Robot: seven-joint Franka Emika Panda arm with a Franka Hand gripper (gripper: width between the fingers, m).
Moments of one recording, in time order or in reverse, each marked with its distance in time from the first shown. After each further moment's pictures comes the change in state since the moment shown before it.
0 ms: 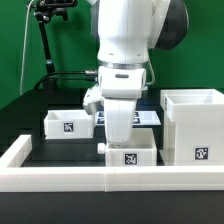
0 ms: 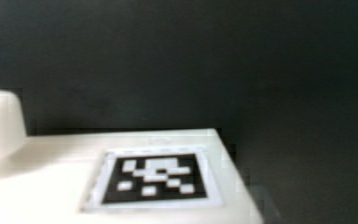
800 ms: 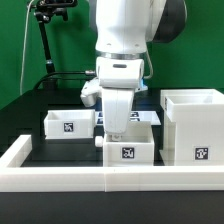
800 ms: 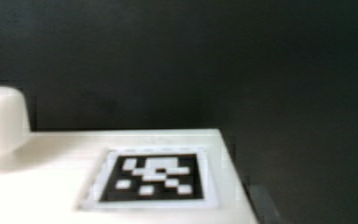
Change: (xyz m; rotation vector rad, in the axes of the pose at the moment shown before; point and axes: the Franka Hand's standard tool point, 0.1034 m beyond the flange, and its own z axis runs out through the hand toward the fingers) arm -0.001 -0.001 -0.010 -0.012 -0.004 -0.014
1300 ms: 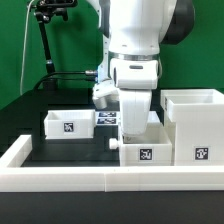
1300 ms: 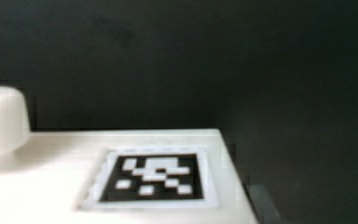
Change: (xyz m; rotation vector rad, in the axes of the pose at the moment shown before) arm 0.019 0.003 0.001 -0.008 -0.002 -0.055
